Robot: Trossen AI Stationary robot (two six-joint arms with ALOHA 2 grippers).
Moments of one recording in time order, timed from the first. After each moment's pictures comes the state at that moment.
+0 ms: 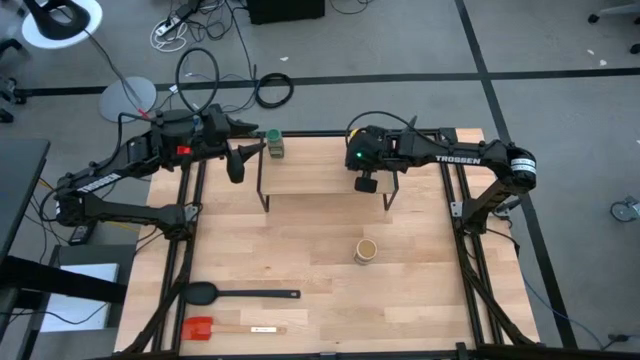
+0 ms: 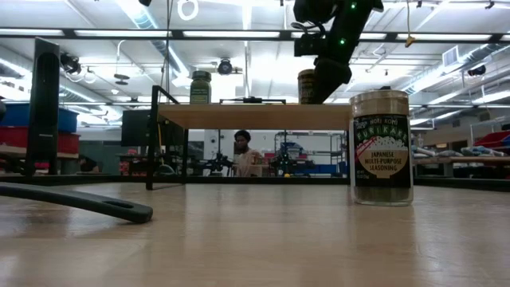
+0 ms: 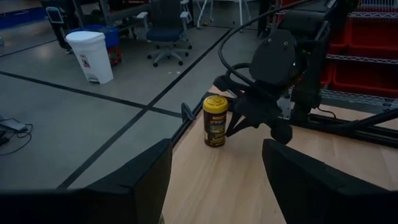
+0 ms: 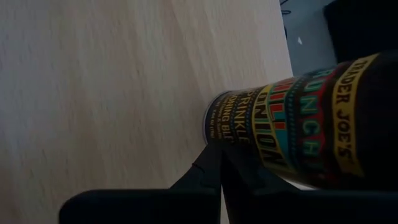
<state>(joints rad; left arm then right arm) 0.30 0.94 1.24 -0.53 -0.13 -0.02 -0.26 1.57 1.34 -0.81 0.41 -0.24</state>
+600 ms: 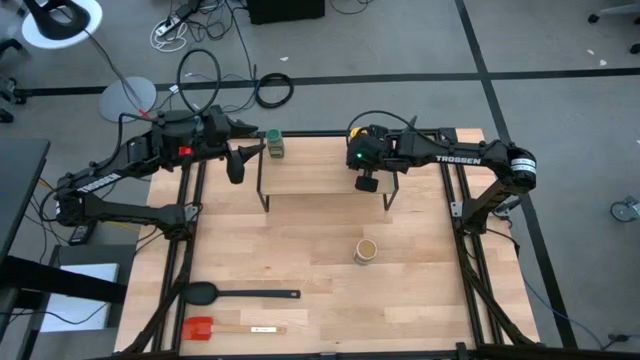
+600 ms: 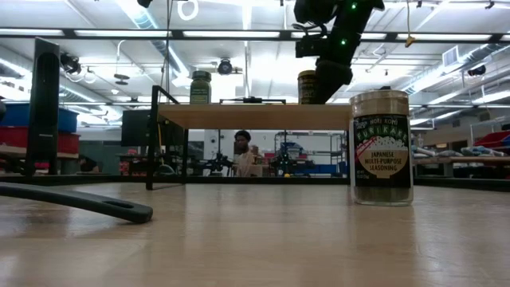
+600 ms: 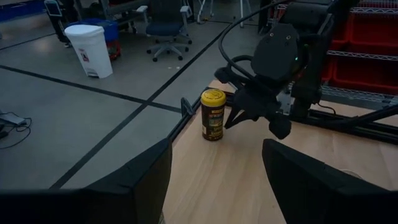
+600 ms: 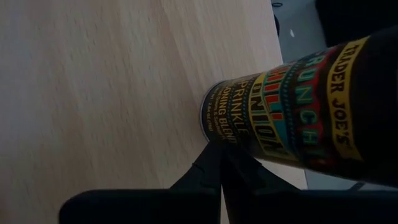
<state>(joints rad) 0.30 0.94 1.24 -0.55 -0.13 -0.03 -0.26 1.57 1.34 -0.83 0.45 -0.21</state>
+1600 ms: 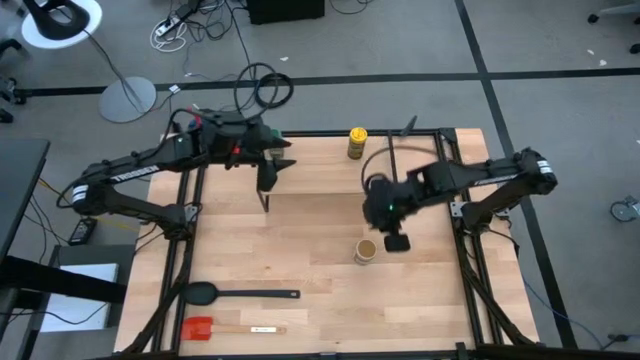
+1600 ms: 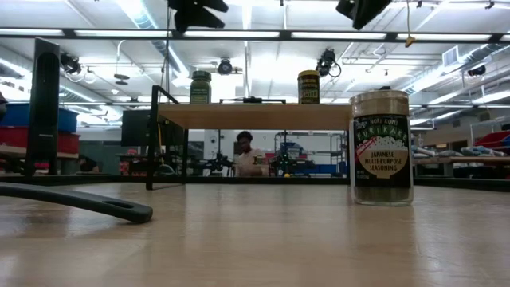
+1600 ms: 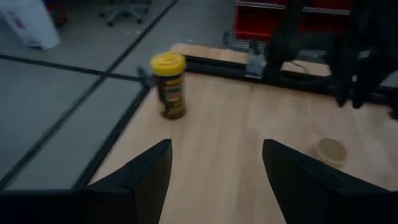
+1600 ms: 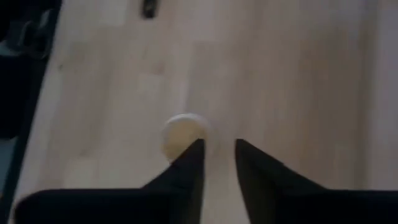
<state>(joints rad) 0.30 1.17 1.24 -0.47 0.03 -0.01 0.19 1.42 1.44 -1.06 0.00 0.03</state>
